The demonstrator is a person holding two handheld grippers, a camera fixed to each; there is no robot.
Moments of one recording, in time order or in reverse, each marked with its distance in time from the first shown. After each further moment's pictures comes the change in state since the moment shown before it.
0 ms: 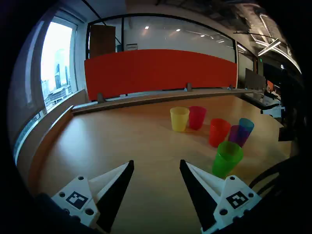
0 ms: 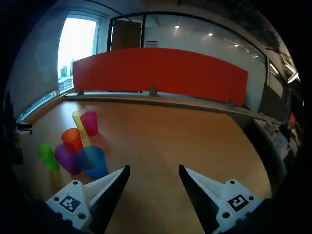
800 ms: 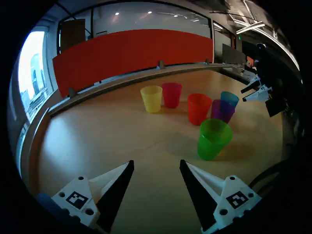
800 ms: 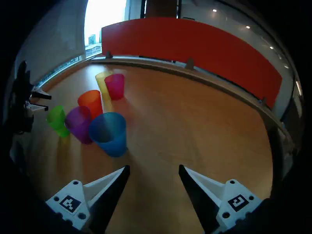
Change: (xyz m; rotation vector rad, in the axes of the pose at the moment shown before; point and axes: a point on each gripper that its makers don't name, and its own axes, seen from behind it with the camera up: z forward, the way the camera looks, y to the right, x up) left arm -0.031 0.045 0.025 -0.198 -0.169 0.148; right arm -0.050 -0.032 0.012 0.223 -0.278 -0.180
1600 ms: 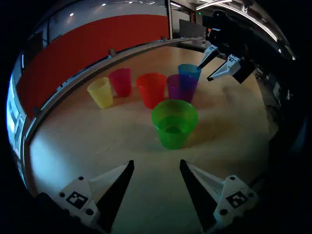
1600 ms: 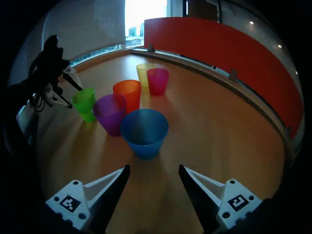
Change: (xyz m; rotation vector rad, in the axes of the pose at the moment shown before) left arm -0.022 0.074 0.021 -0.290 -0.156 0.251; right arm -0.006 -0.053 0.020 0.296 -0.030 -0.224
